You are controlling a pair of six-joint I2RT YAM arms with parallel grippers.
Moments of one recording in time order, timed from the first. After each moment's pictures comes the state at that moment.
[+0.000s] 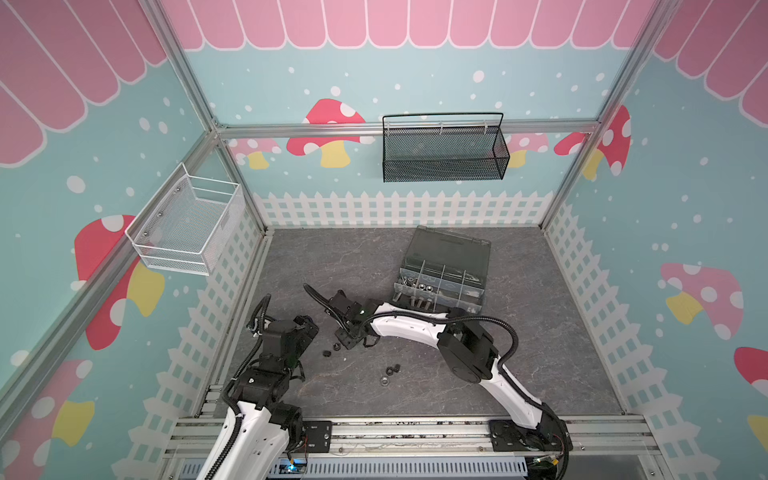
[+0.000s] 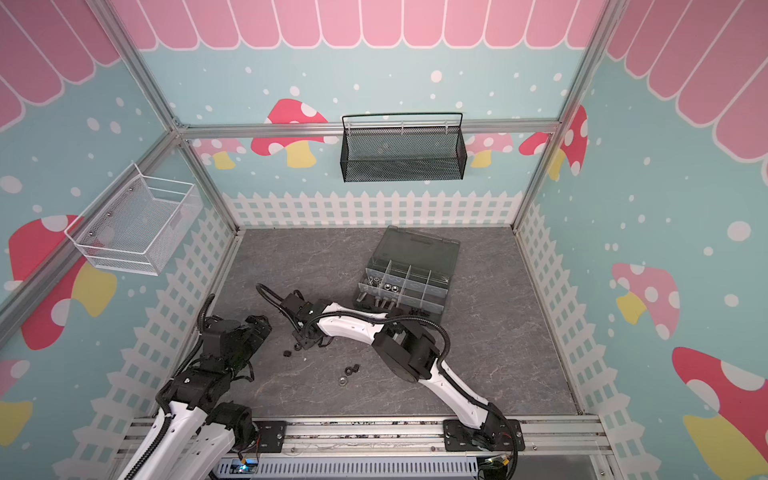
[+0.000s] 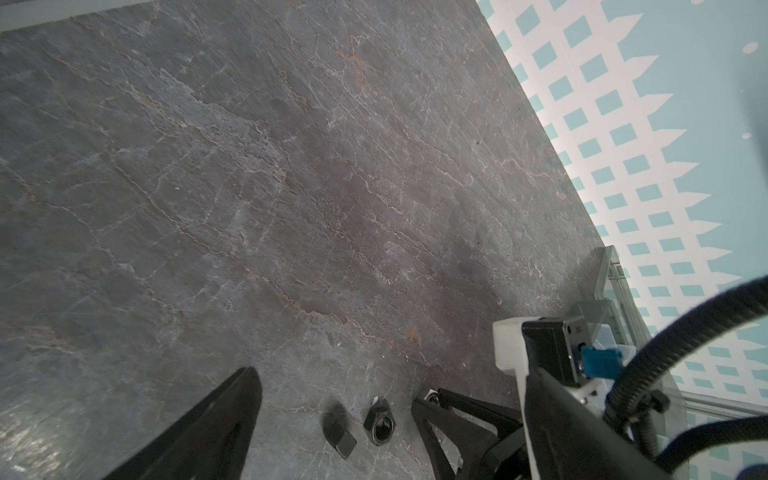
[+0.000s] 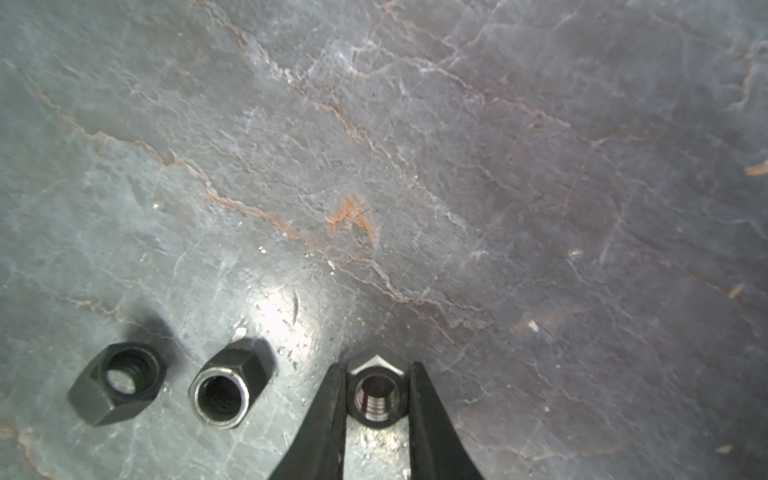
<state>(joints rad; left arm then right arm) -0.16 0.54 0.44 -0.60 -0.24 -1.02 1.09 2.38 1.95 -0.71 0.08 0.24</state>
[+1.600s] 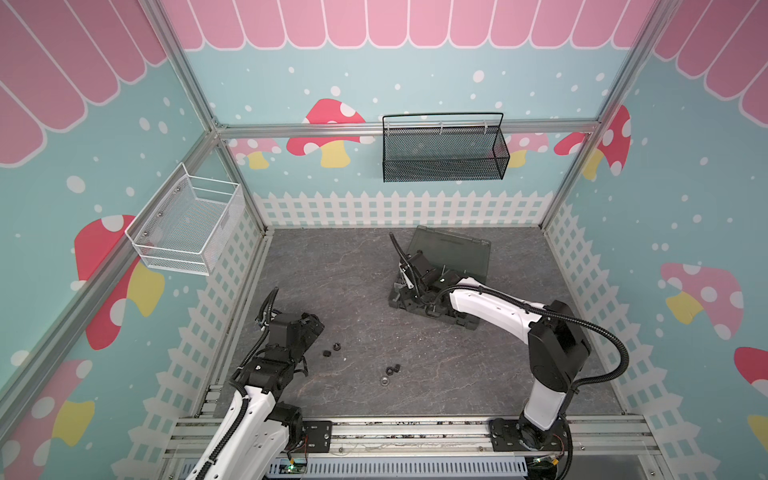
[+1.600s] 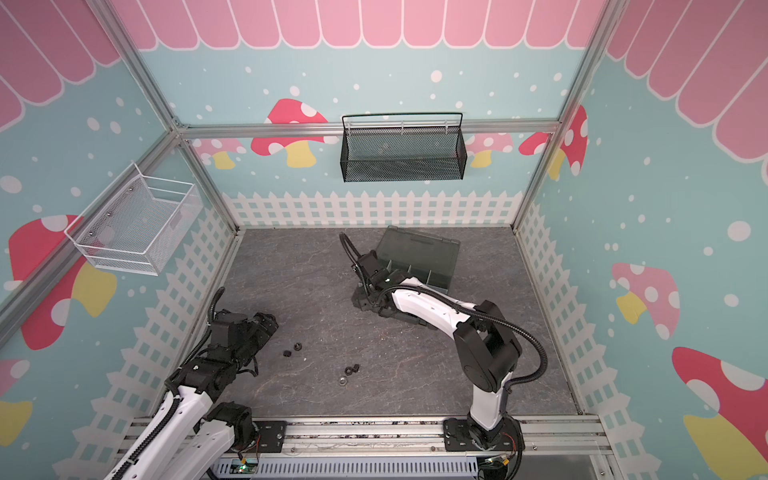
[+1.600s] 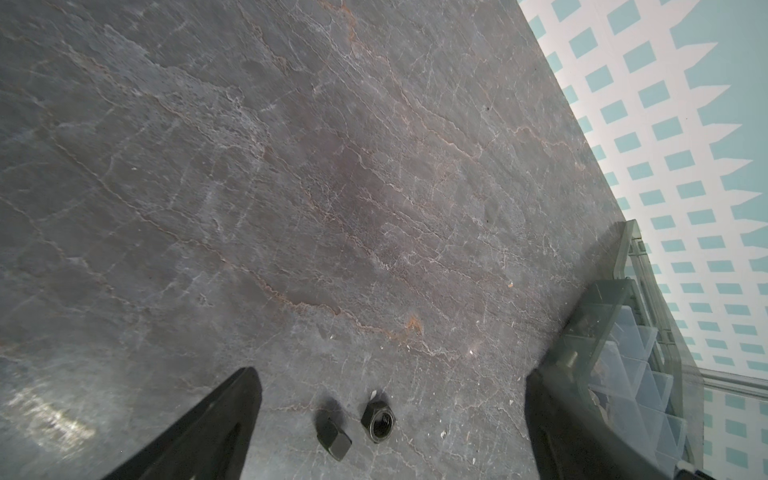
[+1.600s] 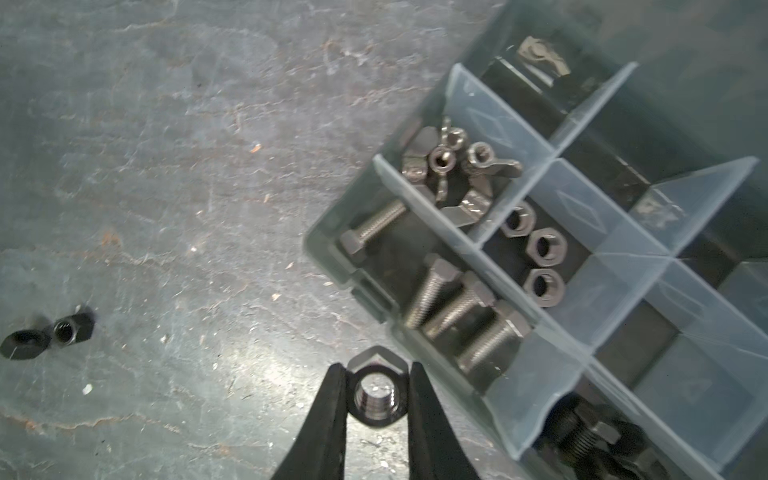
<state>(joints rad) -0.16 0.67 0.45 -0.54 -0.18 -1.01 0.73 1.79 1.39 -0.59 0.12 0.30</state>
